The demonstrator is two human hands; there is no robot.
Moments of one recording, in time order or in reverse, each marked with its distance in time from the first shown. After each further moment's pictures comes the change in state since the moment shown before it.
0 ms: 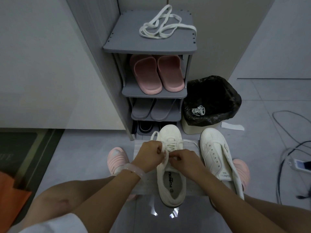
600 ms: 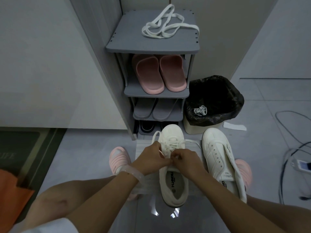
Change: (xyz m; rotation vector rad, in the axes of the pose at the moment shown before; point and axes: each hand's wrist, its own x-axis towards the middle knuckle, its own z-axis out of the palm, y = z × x) left_hand -0.008 -0.004 0.001 -0.212 -0.102 -0.073; right_hand 0.002 -0.004 0.008 0.037 0.096 0.058
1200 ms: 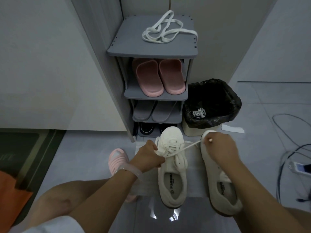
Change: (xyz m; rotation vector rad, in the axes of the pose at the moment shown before) left_hand 0.005 -0.005 -0.008 -0.195 0.006 -0.192; right_hand 0.005 0.024 -0.077 -0.329 0.345 0.140
